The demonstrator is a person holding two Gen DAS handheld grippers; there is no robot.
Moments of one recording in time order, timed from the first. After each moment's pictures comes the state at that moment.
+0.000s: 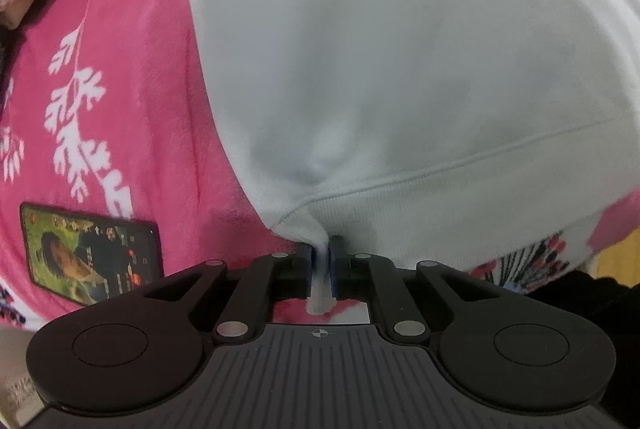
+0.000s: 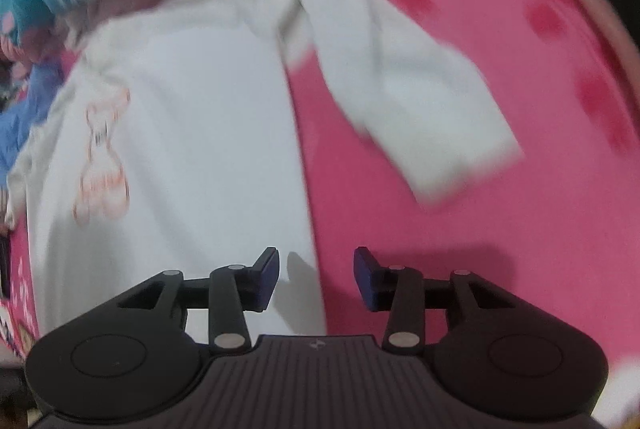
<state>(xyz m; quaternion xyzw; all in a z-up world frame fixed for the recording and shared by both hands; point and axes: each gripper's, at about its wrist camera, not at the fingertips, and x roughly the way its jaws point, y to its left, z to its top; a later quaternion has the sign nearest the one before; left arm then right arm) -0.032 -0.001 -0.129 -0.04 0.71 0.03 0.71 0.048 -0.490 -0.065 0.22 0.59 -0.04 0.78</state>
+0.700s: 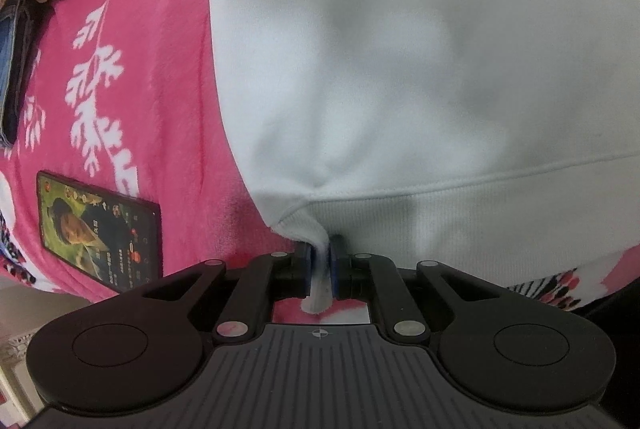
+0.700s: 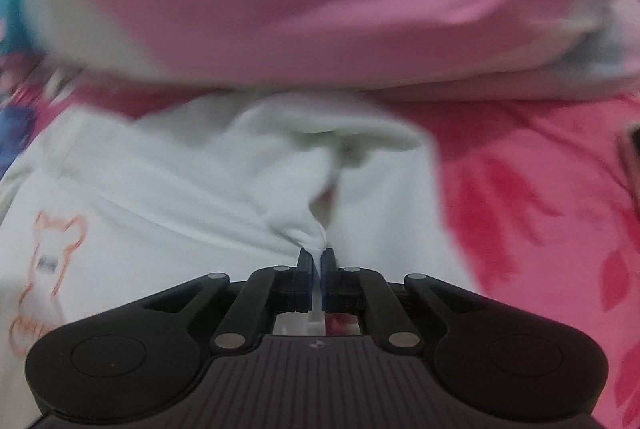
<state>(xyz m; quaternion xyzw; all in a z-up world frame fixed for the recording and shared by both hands) -0.034 0.001 -0.138 -0.05 0.72 0.10 0.68 0.164 -0.503 -0.091 0.12 0.49 -0.06 0.86</state>
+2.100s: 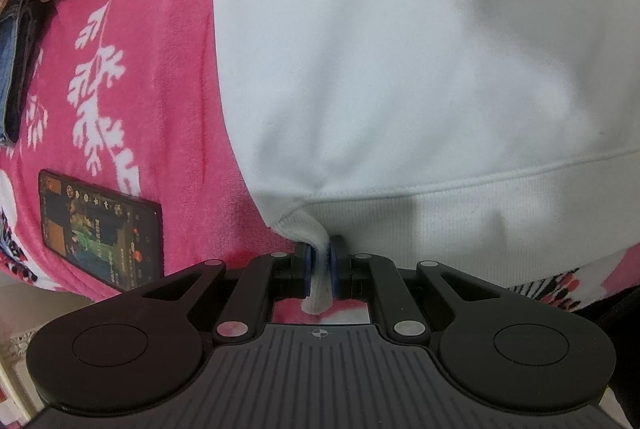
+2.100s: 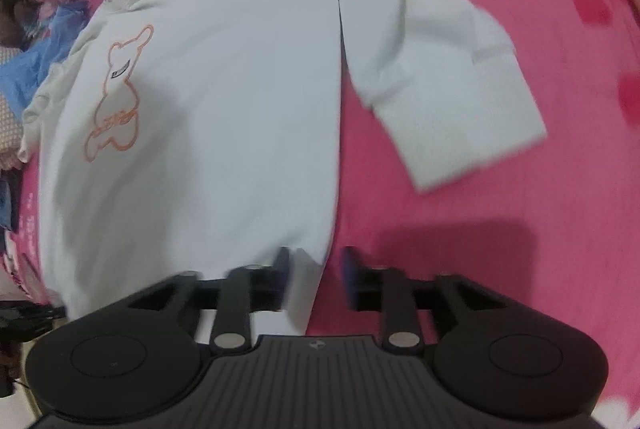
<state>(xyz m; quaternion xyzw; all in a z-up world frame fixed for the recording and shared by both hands) -0.072 0.059 -0.131 -0.08 0.72 0.12 0.68 0.000 -0.504 -0.083 0.21 0.65 0.04 0.73</state>
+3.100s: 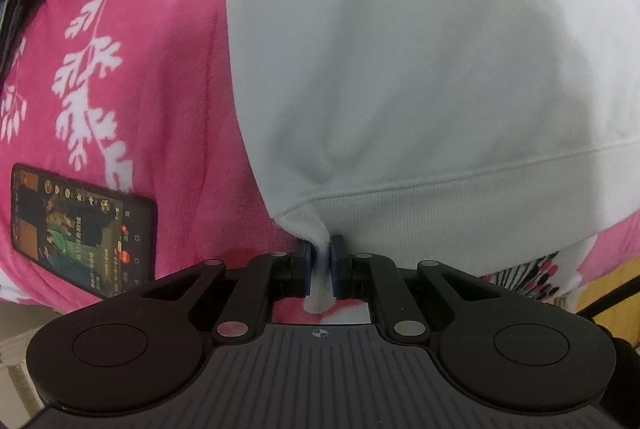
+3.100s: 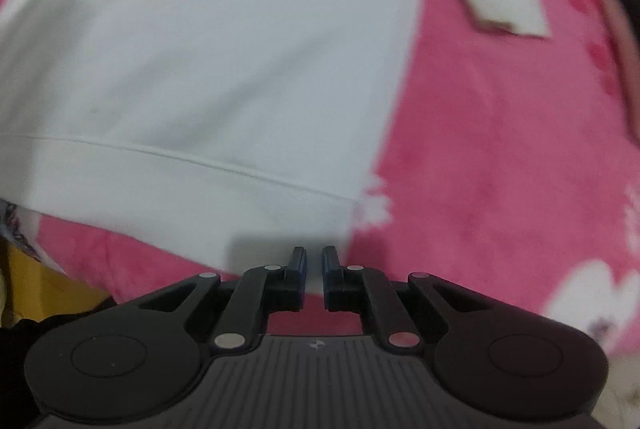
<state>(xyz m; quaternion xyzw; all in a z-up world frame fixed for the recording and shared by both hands) -0.138 0.141 -0.117 -0.17 0.67 0.10 0.72 -0.092 -0.379 -0.074 0.00 0.69 -0.03 0.73</state>
